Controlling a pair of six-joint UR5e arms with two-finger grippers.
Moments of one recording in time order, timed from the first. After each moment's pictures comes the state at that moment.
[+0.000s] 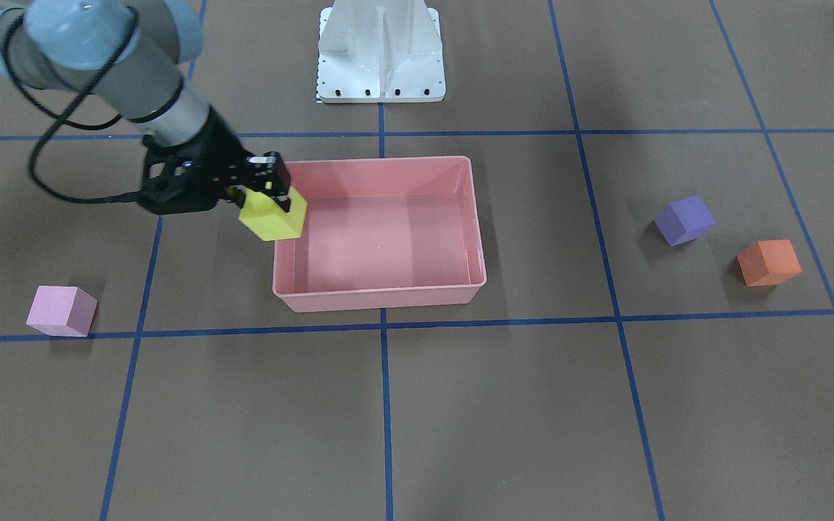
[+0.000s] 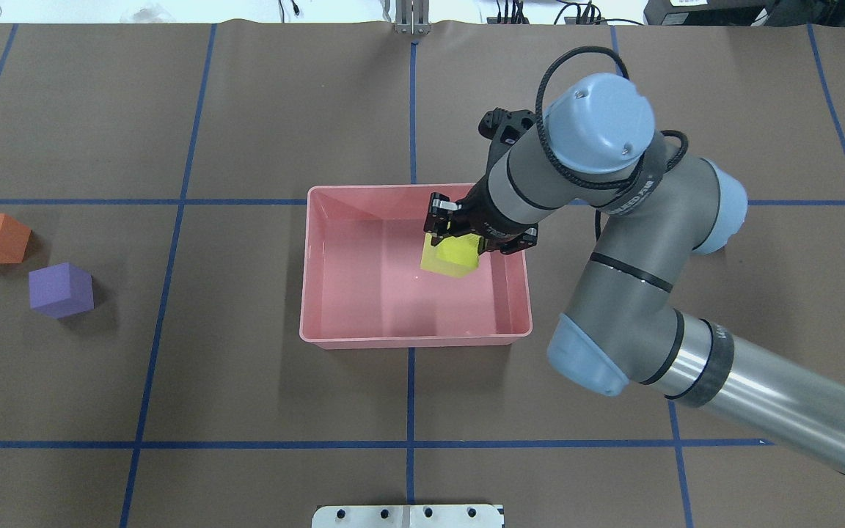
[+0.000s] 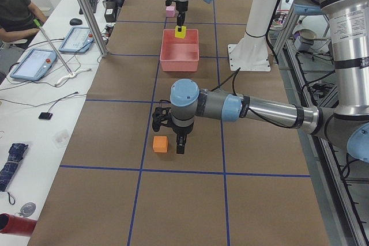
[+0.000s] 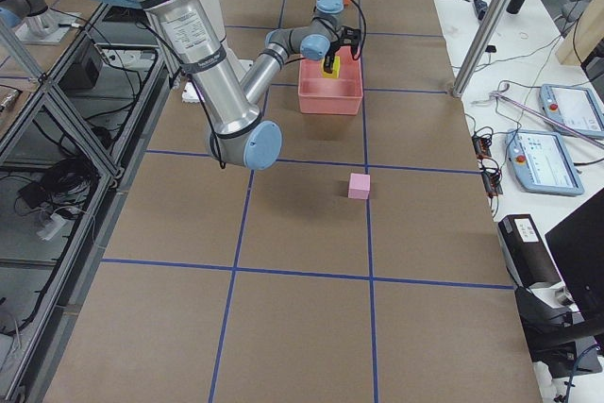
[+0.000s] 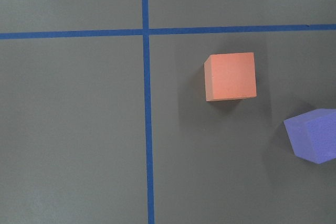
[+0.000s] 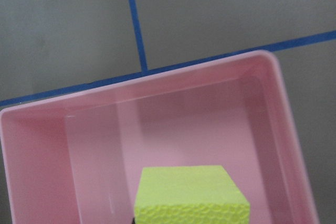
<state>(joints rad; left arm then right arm) -1.52 -1.34 -1.97 -1.55 -2.37 -0.10 0.61 -0.94 1.77 -1.38 2.02 1.42</state>
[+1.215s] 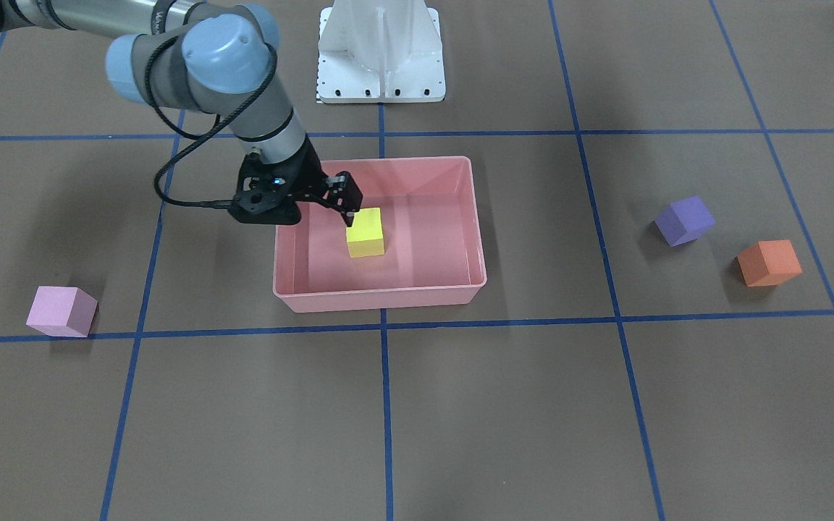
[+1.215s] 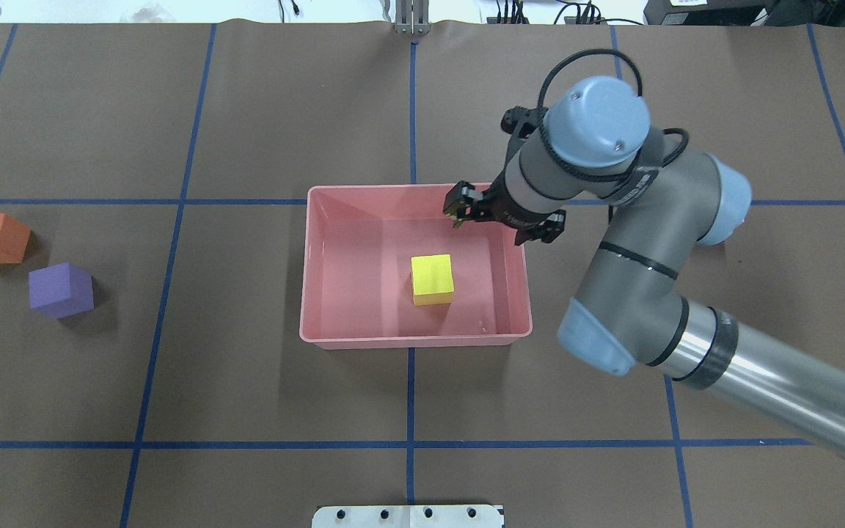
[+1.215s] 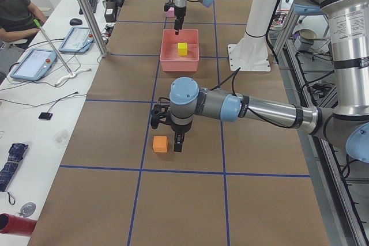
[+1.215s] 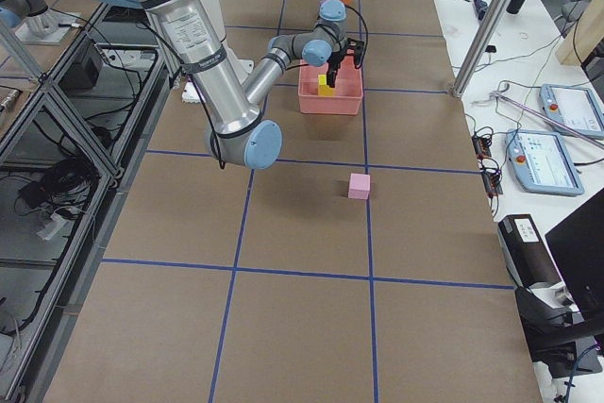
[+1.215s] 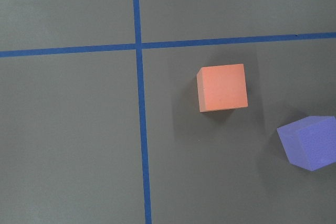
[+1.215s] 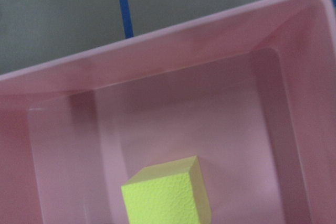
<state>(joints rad) -1.52 -1.35 -1.97 -1.59 -2.38 -0.10 0.68 -0.99 1.73 -1.42 2.00 1.38</state>
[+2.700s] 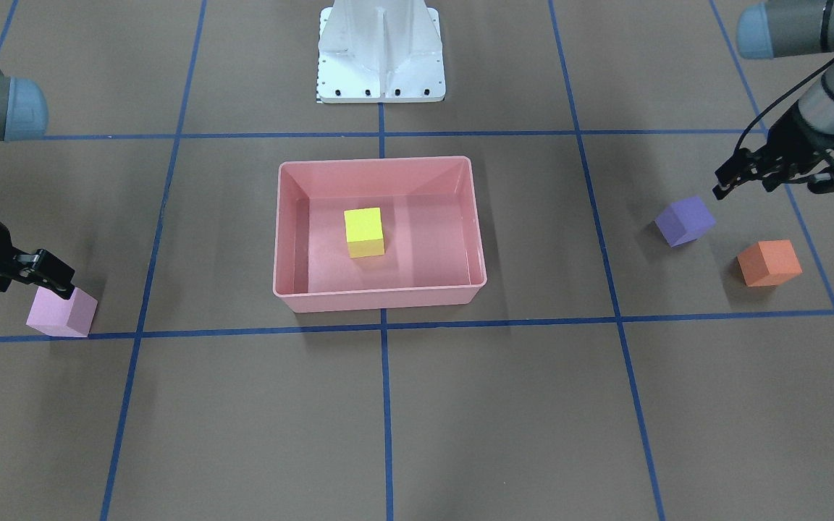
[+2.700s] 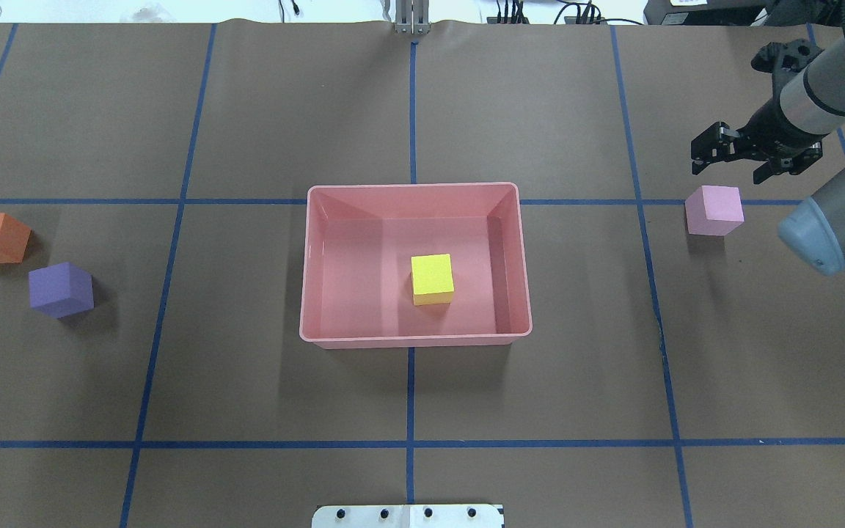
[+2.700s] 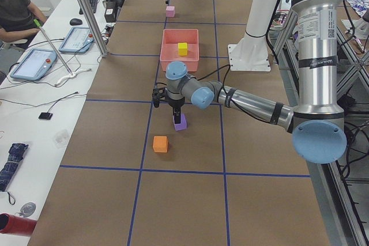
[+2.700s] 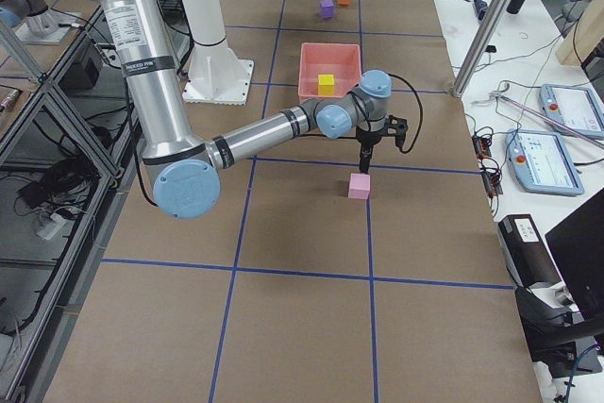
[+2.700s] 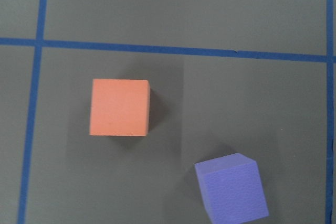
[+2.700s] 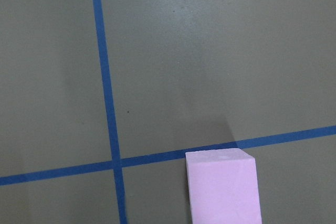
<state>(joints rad) -1.02 -1.51 -1.87 -1.86 -2.22 -0.95 1.07 -1.32 1.69 -1.42 2.19 0.87</state>
